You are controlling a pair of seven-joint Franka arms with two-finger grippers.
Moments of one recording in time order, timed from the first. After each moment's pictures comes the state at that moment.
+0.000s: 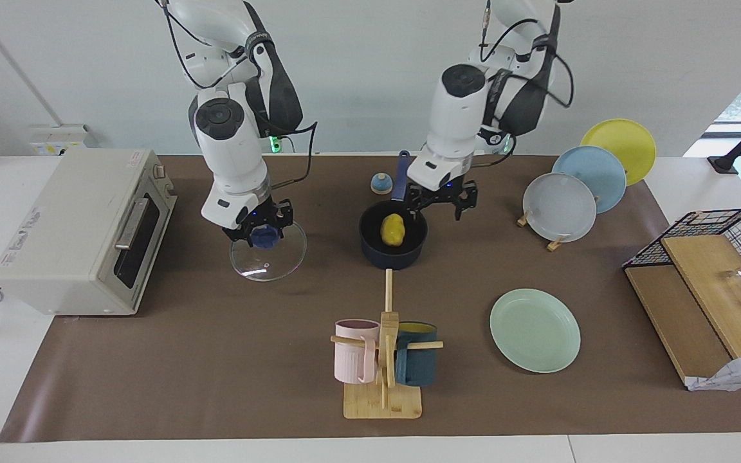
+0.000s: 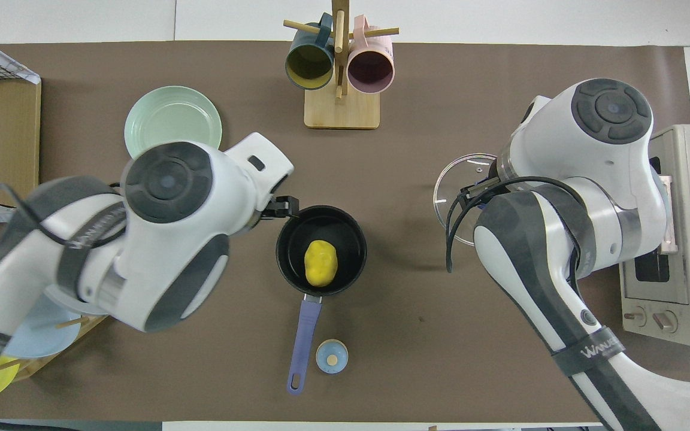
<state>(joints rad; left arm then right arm) -0.49 0.04 -0.03 -1.80 0.05 1.91 -0.48 0.30 0.15 -0.02 -1.83 0.01 1.92 -0.03</state>
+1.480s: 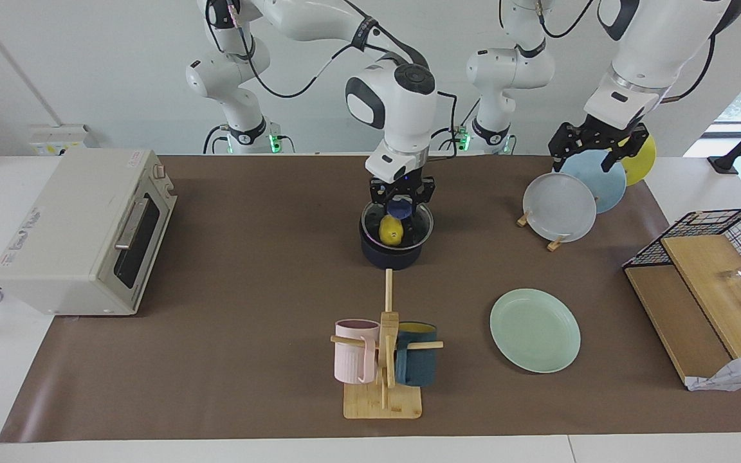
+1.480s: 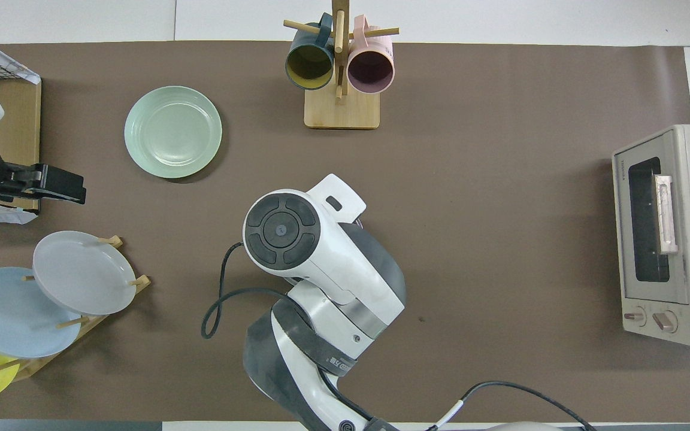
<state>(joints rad) -0.14 -0.03 -0.02 -1.58 -0.01 1.52 -0.05 0.76 0.36 -0.02 -1.57 -0.02 1.94 0.76</state>
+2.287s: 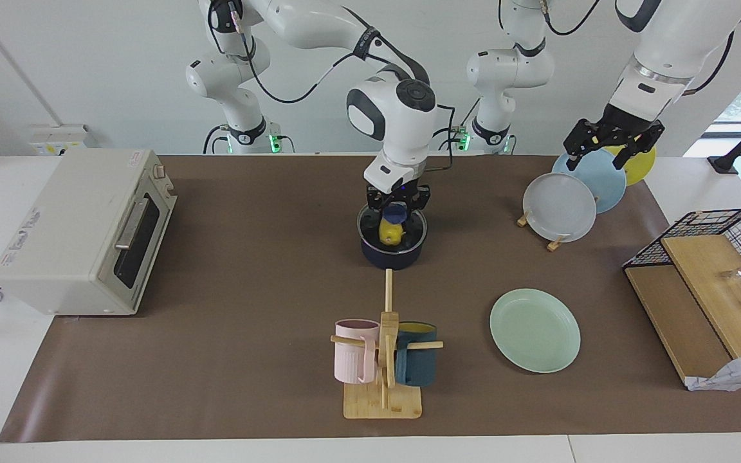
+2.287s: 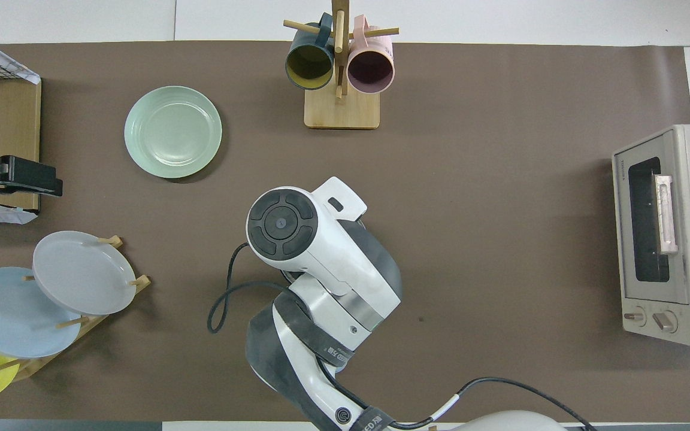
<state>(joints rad) -0.04 -0.06 -0.07 -1.60 -0.02 1.55 -0.07 0.76 0.38 -0.02 -1.58 -0.01 1.92 0.76</state>
